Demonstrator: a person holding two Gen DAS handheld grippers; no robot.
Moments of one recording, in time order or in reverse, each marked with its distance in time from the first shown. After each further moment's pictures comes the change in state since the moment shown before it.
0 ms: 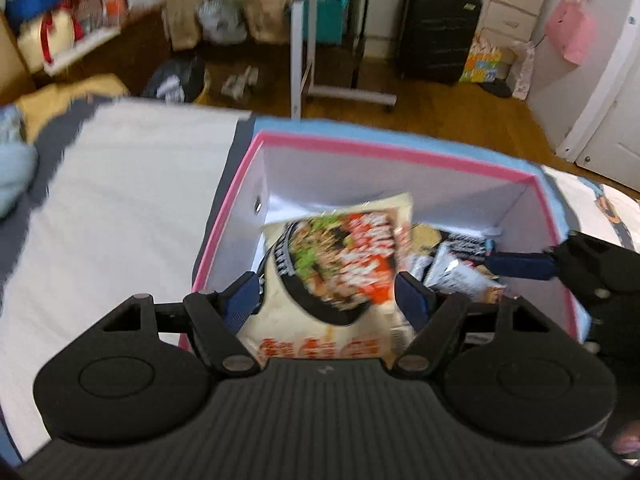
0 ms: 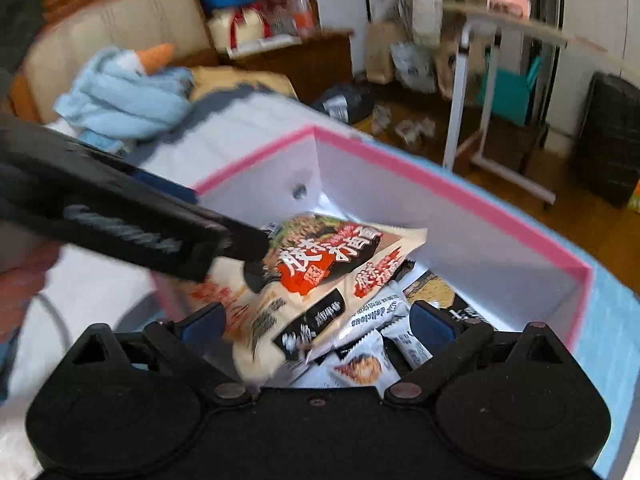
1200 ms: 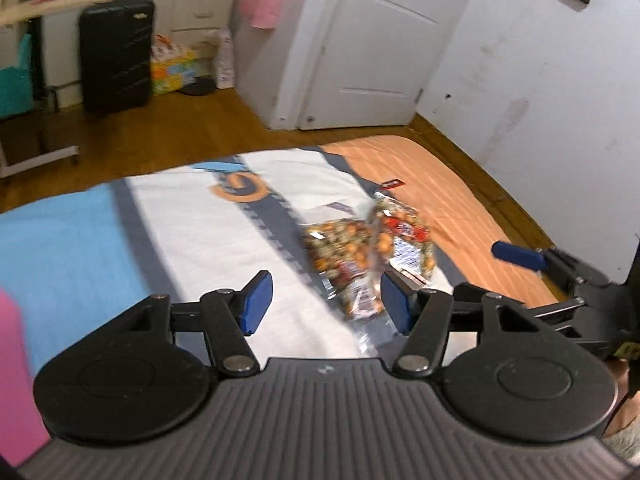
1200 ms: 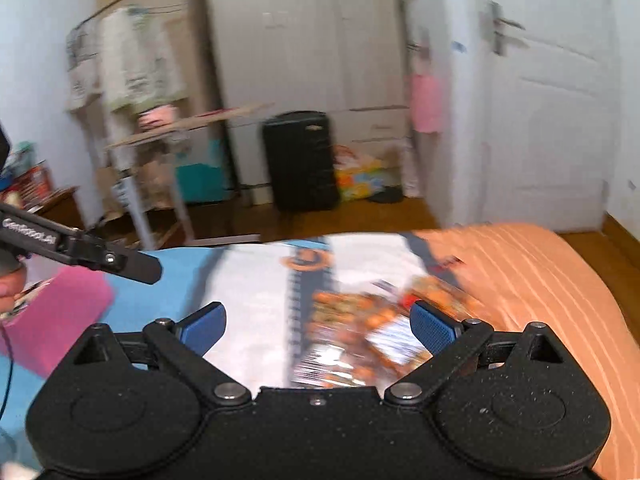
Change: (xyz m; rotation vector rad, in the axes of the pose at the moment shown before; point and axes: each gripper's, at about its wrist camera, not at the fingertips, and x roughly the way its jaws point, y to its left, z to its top) left arm -0.003 -0.384 -0.035 0.400 -0.017 -0.687; right arm -0.283 -0.217 -0.255 0.512 -0.353 -0.665
